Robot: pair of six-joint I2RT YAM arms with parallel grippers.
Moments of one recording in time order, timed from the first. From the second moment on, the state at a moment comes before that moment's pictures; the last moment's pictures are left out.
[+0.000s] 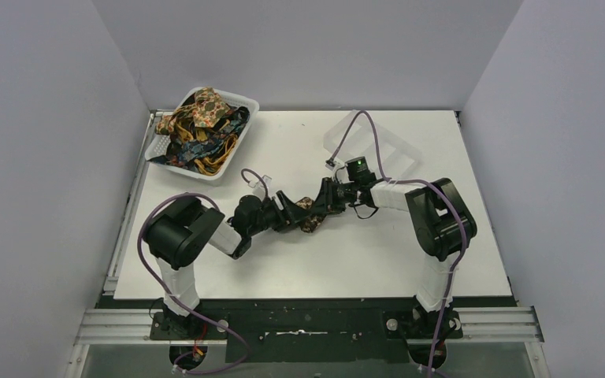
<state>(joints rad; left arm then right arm) -0.59 1.91 0.53 1.07 0.31 -1.08 0.43 1.91 1.03 0.01 -0.75 0.49</state>
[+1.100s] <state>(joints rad) -0.59 1.74 0.45 0.79 0.24 -1.00 0.43 1.91 0.99 0.03 -0.76 0.53</state>
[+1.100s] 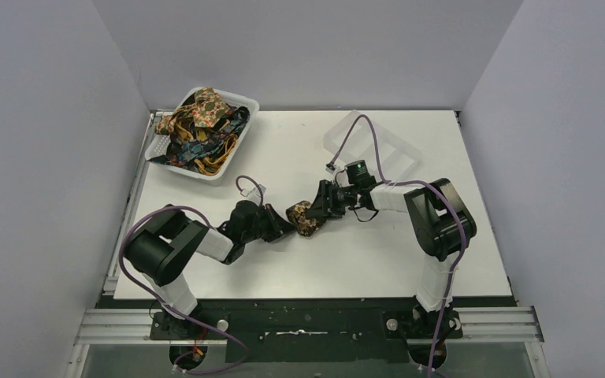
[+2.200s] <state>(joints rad) -0.59 1.92 0.50 1.01 0.28 -1.10 0.45 1.93 0.95 0.18 -0.79 0.62</state>
